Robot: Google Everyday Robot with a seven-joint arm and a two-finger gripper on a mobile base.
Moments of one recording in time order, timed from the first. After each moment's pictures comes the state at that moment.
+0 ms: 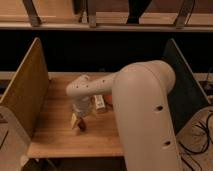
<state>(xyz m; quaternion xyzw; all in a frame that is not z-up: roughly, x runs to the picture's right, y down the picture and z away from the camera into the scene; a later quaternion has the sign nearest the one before) -0.129 0.201 0.822 -0.38 0.21 0.46 0.77</state>
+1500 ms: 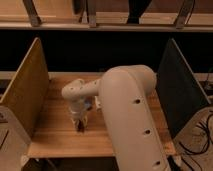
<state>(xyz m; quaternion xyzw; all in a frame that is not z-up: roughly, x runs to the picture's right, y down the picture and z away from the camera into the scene) -0.149 0.219 0.845 -0.40 0.22 0.44 0.77</state>
